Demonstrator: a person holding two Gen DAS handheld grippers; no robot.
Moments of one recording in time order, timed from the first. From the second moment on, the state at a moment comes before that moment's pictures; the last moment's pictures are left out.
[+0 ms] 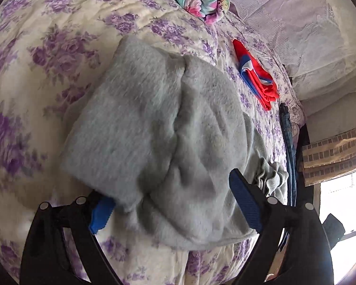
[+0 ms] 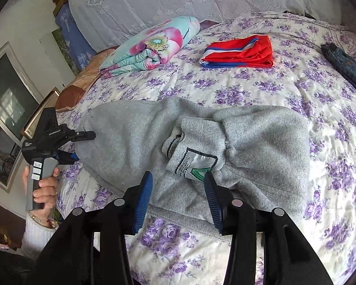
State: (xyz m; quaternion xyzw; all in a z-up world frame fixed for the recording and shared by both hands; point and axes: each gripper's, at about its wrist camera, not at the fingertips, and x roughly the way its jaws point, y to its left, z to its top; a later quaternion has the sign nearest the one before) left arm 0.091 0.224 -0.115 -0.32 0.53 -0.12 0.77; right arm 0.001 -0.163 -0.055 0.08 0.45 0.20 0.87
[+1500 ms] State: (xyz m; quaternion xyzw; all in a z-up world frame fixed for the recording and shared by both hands) left arm 0.062 -0.014 0.025 -0.02 0.44 -0.27 0.85; right arm -0.024 -0.279 -0.018 0.16 0.36 0.06 0.92
